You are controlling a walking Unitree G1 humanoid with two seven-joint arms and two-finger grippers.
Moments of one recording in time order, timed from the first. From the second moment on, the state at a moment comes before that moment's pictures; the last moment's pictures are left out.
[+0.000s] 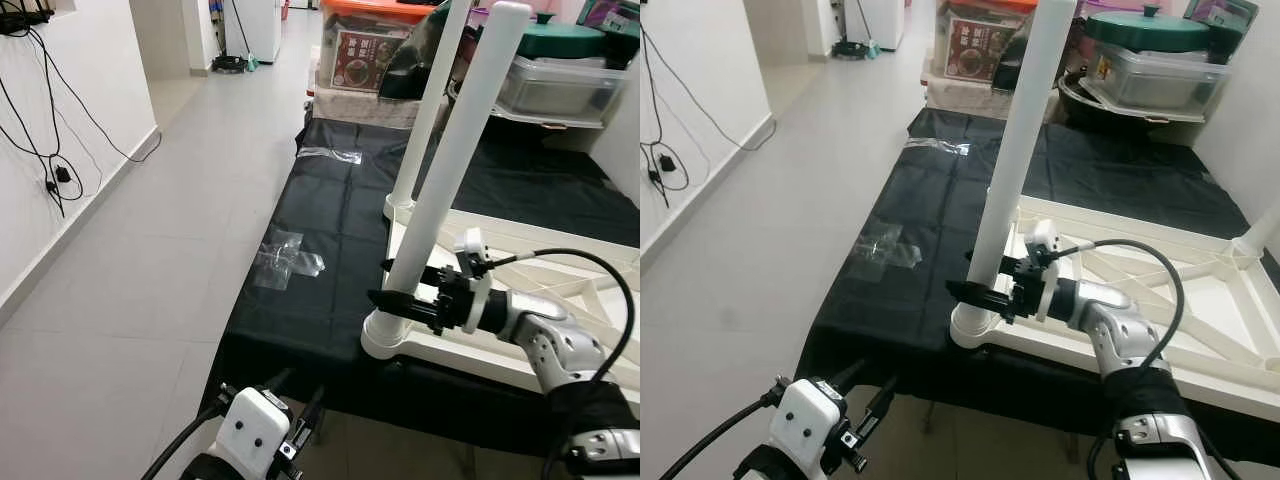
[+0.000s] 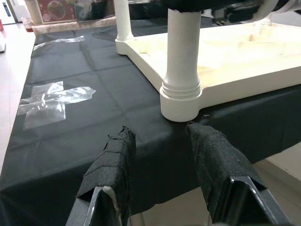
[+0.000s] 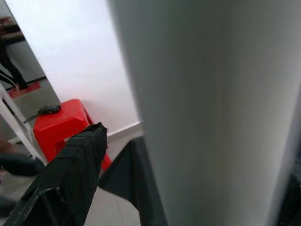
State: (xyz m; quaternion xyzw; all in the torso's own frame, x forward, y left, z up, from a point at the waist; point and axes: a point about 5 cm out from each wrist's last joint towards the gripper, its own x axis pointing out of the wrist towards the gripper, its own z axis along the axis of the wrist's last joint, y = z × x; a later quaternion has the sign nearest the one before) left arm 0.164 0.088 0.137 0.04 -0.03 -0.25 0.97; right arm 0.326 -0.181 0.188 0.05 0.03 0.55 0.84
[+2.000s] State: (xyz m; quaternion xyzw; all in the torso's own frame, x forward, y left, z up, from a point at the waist) left arm 0.171 0.087 0.133 0.05 -0.02 -0.25 0.97; right arm 0.354 -0.132 0.163 0.09 0.04 0.31 0.95
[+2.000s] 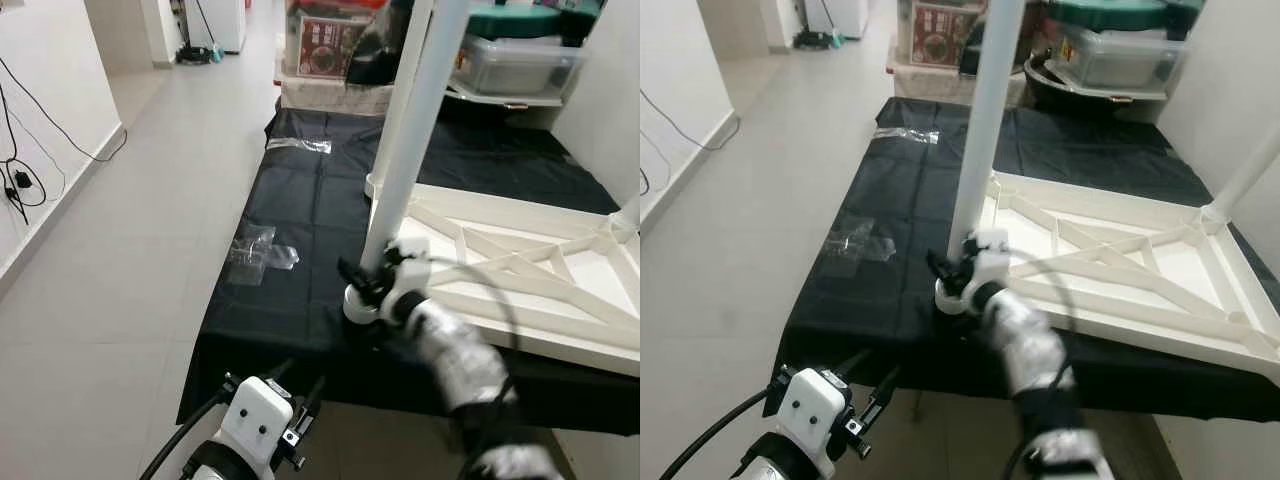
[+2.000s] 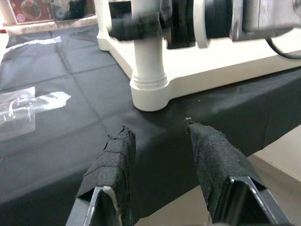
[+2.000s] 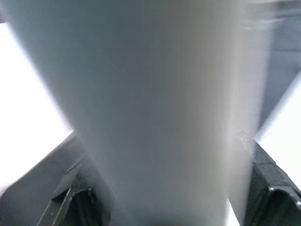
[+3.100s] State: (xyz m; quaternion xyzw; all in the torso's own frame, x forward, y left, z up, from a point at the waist) left arm 0.171 0.087 0.134 0.05 -0.03 -0.25 0.97; right arm 0.373 -0.120 0.147 0.04 0.07 0.03 1.00
